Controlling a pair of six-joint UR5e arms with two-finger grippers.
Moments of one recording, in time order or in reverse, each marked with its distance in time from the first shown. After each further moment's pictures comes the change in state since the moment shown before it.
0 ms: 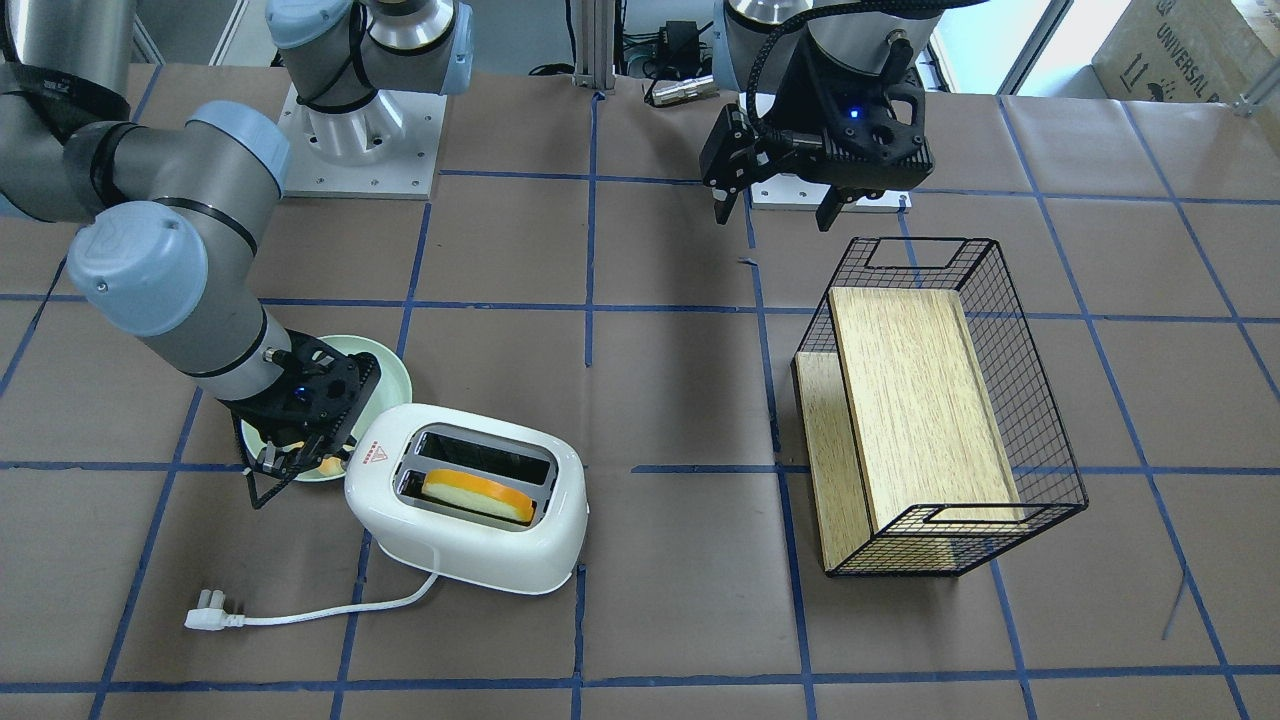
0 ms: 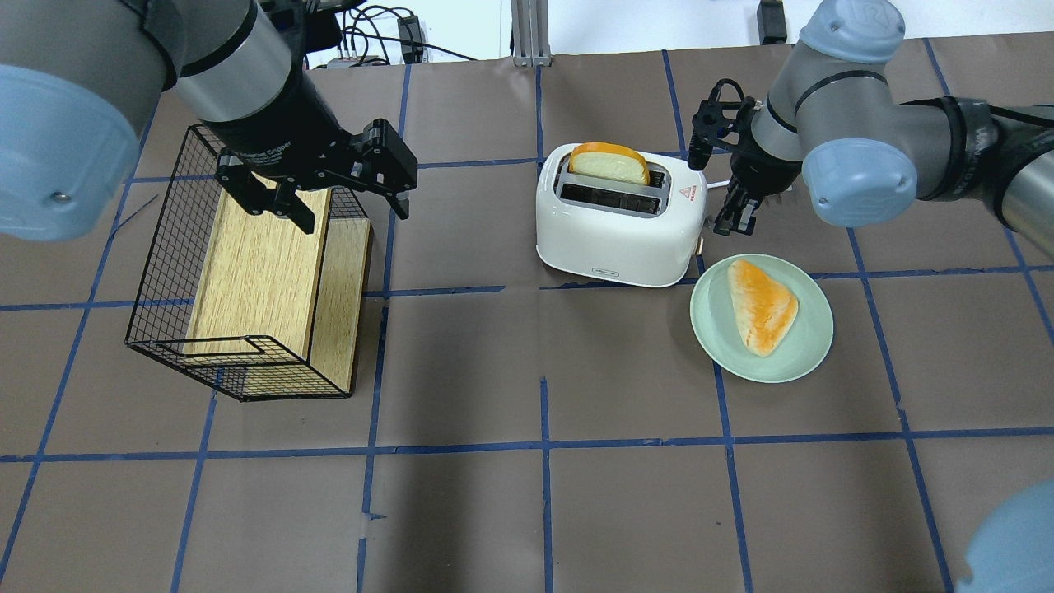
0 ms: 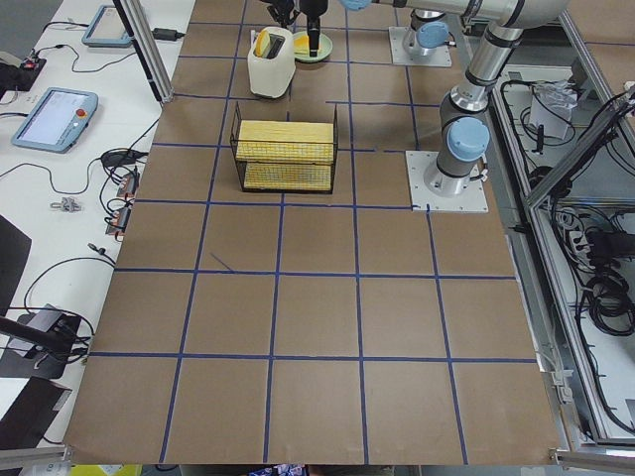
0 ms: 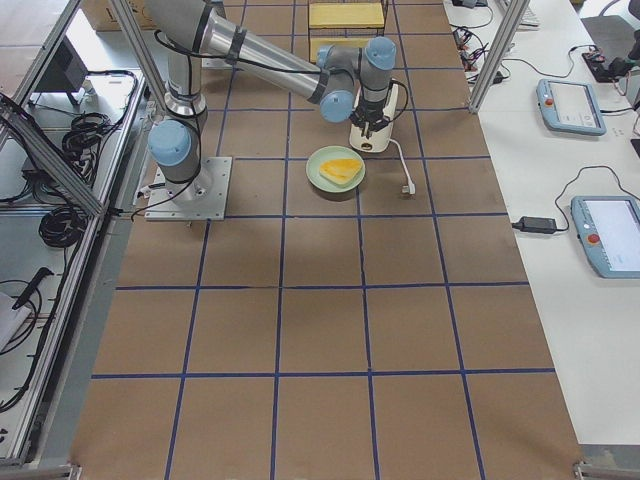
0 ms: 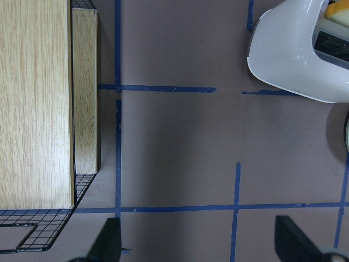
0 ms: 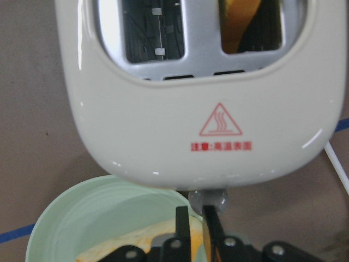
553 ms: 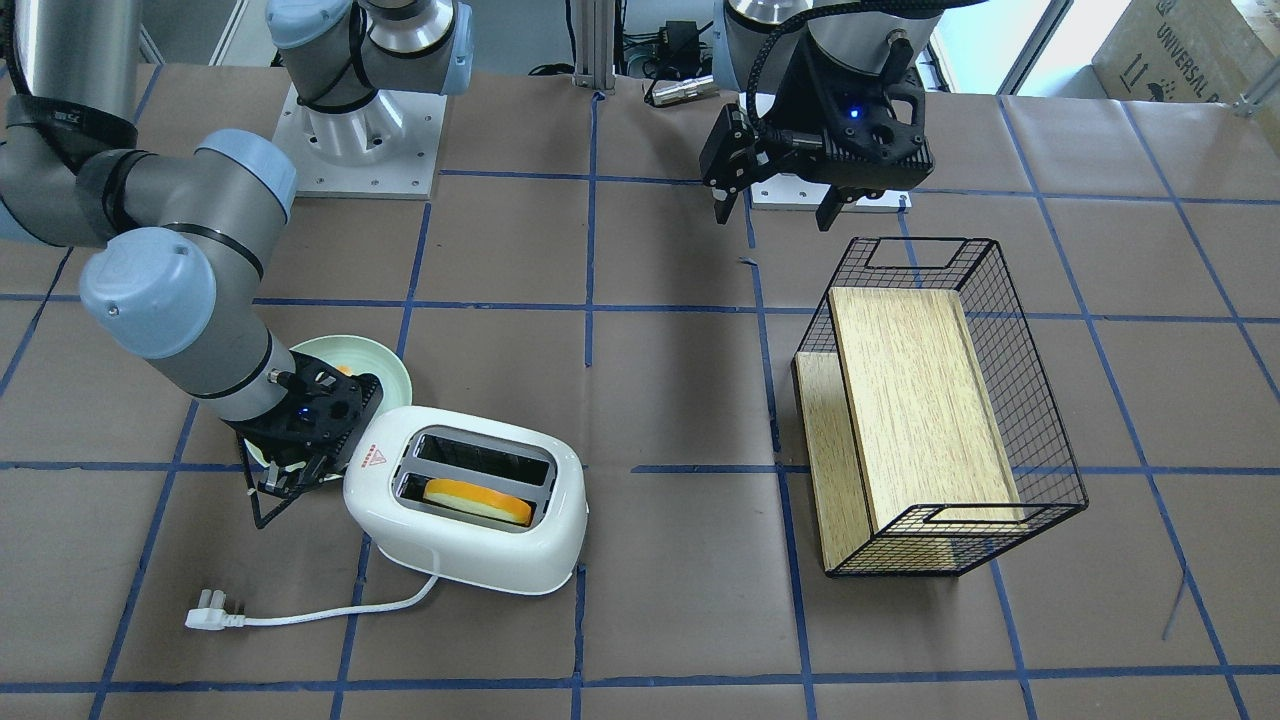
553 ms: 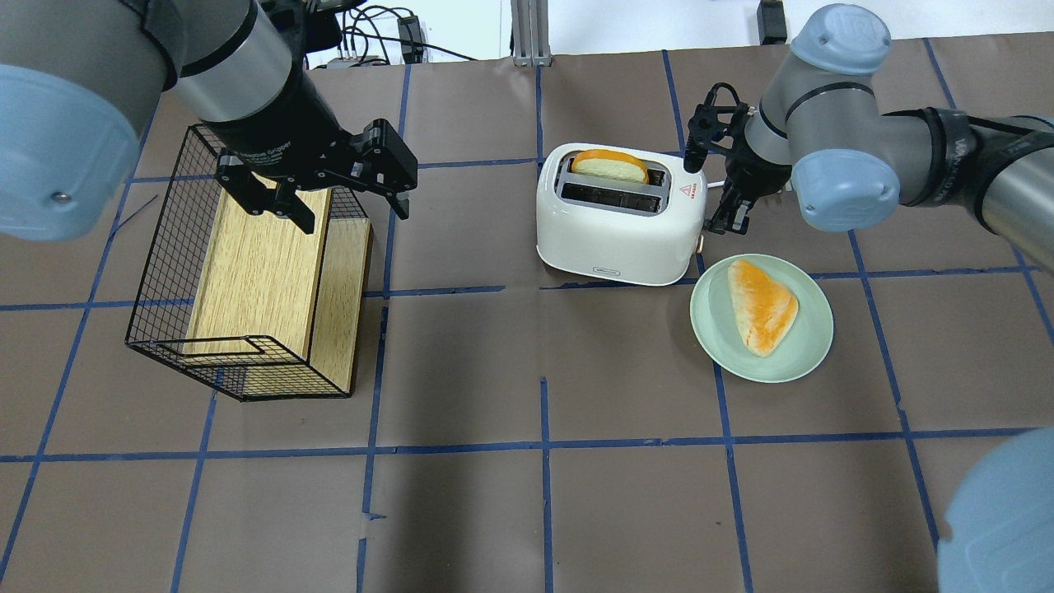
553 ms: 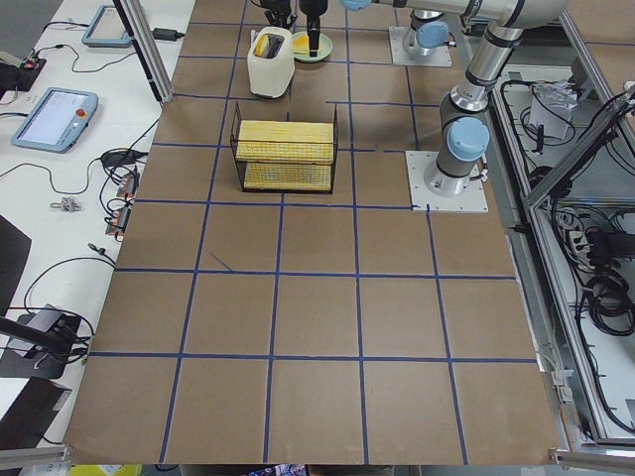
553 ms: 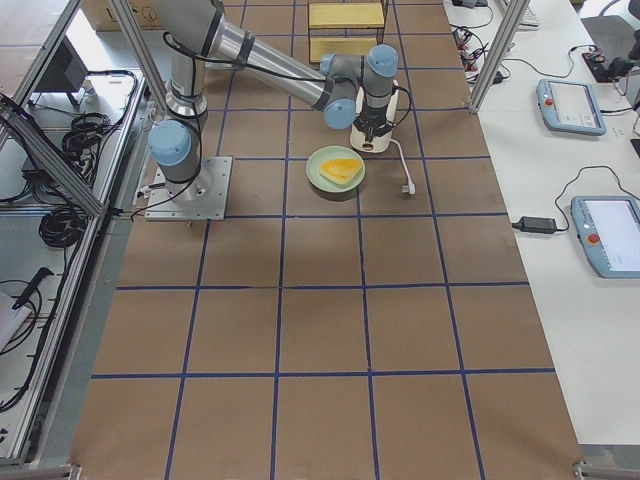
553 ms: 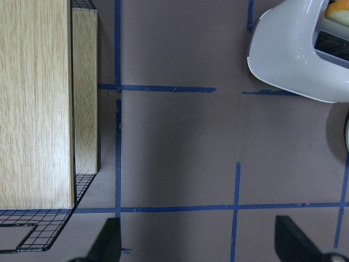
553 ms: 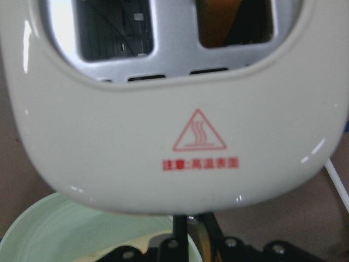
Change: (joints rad) left arm 0.000 0.000 0.000 0.000 0.000 0.000; right arm 0.000 0.035 0.005 -0.061 0.001 0.001
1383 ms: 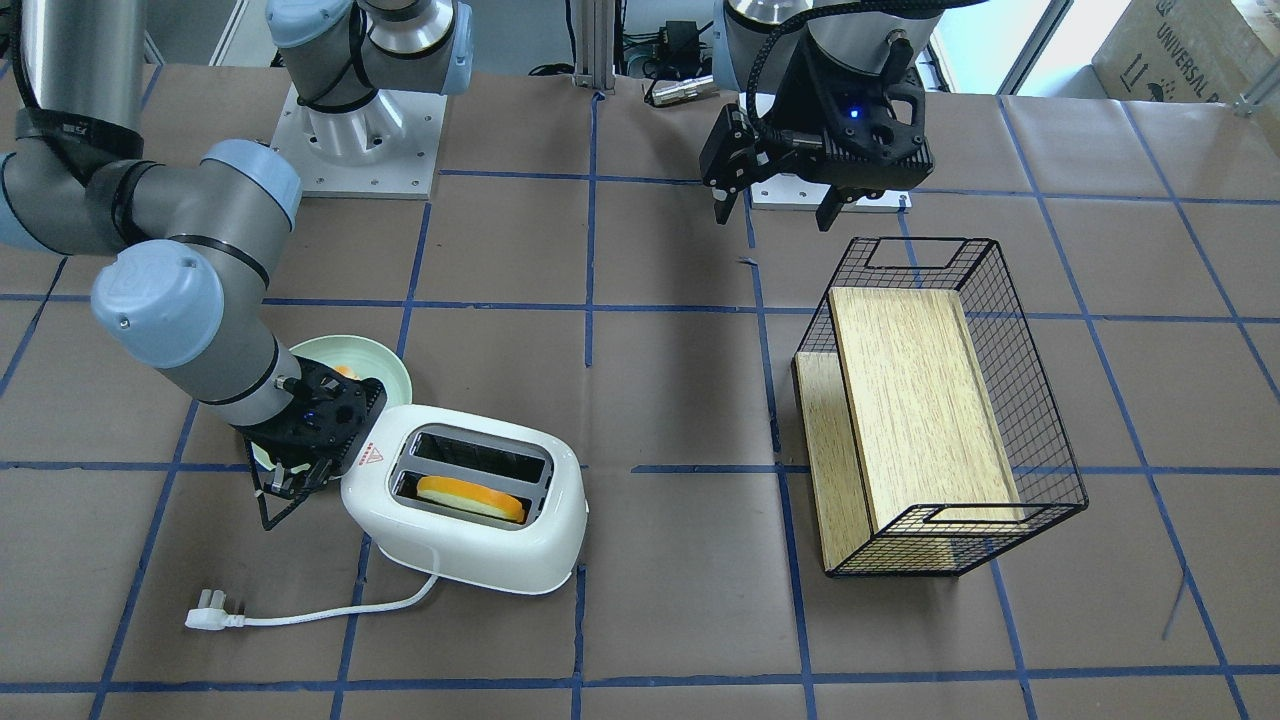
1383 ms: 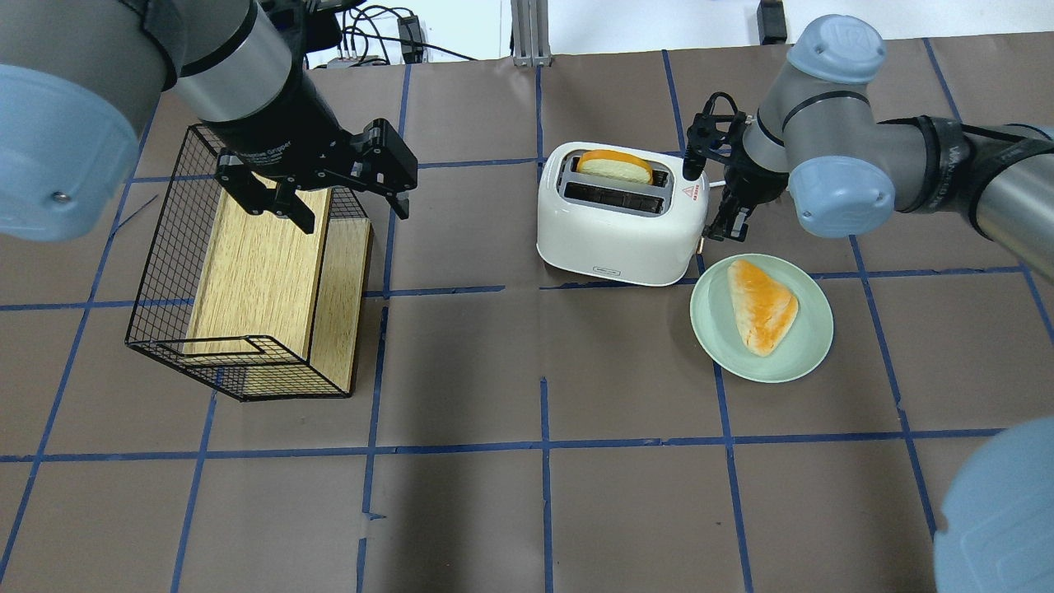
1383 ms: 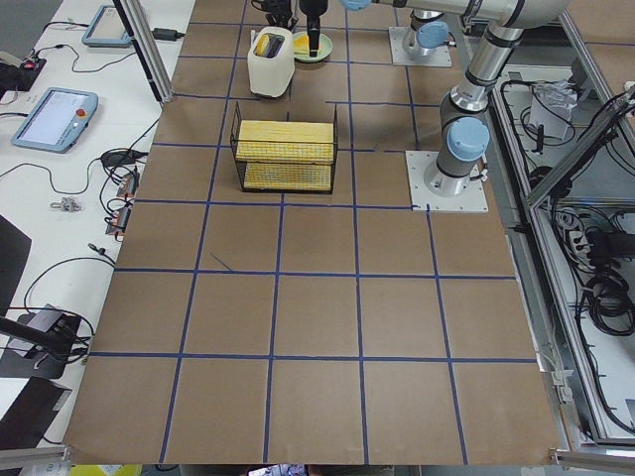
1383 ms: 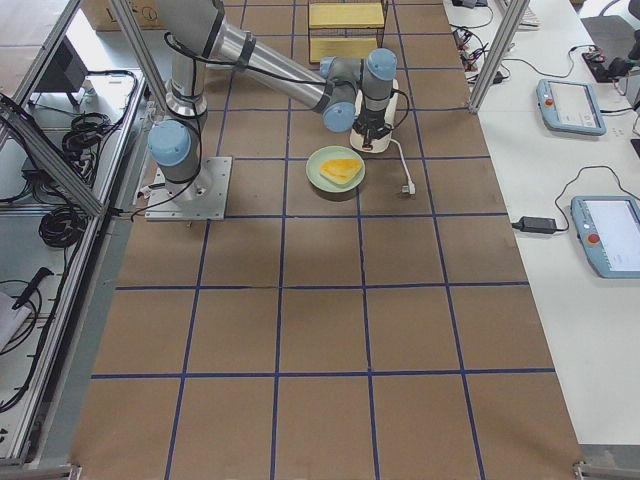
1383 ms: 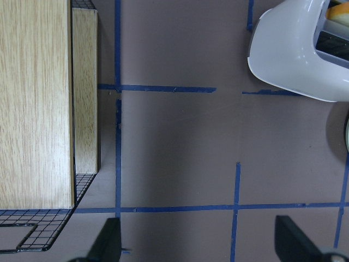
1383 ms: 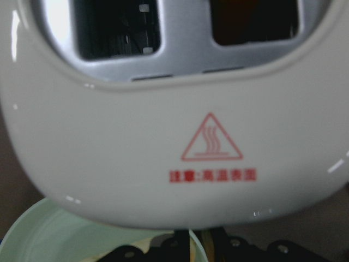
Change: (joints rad) left arm 0.000 0.000 0.000 0.000 0.000 0.000; right arm 0.000 0.018 0.009 -0.002 -0.001 -0.001
